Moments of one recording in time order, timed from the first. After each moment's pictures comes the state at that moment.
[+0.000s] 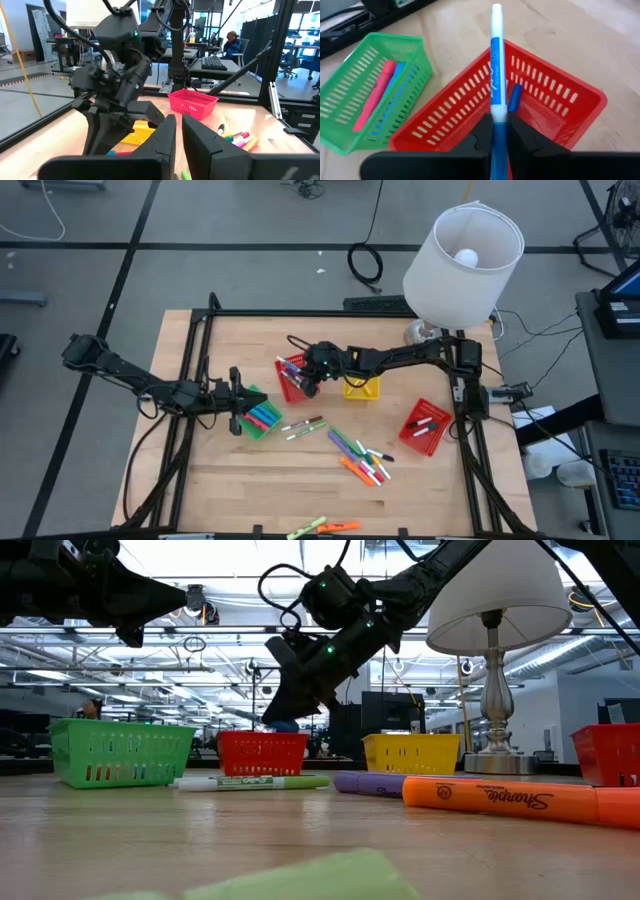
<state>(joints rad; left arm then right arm) -0.35 0.79 0.10 0.77 -0.45 -0.03 -0.17 2.01 1.30 0.08 0.00 0.36</state>
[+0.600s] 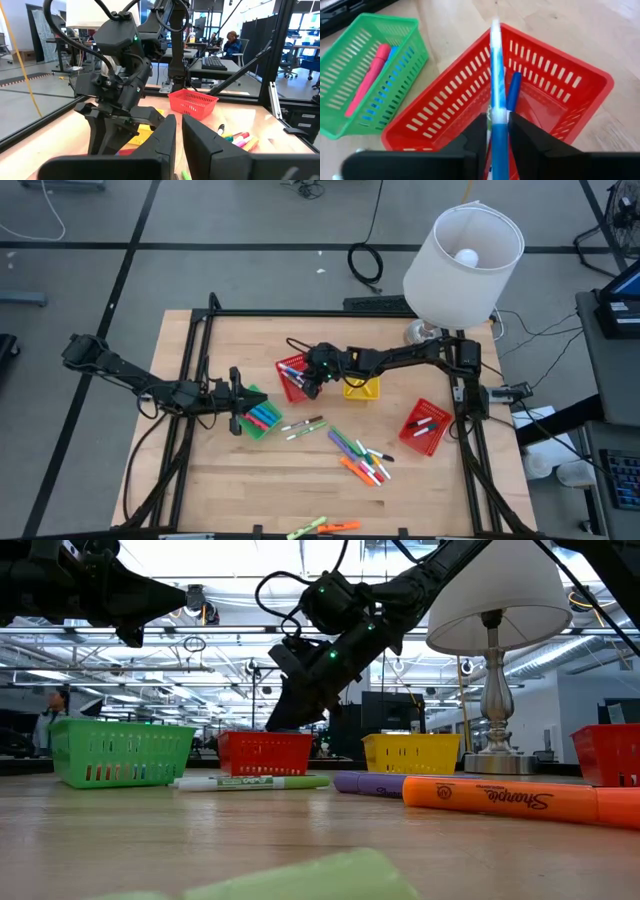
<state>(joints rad) -0.35 0.79 0.10 0.77 -0.45 -0.03 -0.18 2.01 1.30 0.04 0.00 0.34</state>
